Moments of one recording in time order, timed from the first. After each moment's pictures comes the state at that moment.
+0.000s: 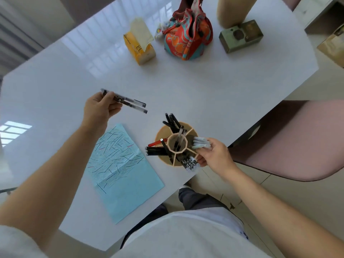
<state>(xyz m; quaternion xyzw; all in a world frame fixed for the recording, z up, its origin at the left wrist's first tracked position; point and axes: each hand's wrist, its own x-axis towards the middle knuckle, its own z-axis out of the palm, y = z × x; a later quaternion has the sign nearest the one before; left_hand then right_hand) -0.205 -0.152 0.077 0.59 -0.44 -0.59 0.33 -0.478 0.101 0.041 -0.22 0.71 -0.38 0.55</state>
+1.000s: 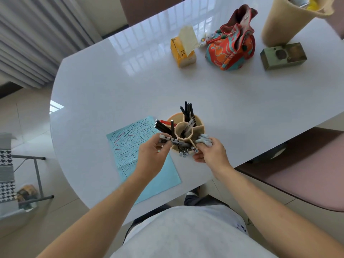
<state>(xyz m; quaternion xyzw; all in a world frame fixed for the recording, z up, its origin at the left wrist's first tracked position) -0.209 0.029 0.079 0.60 -0.62 -0.42 0.28 -0.414 0.058 0.017 -0.19 0.69 -0.38 0.59</state>
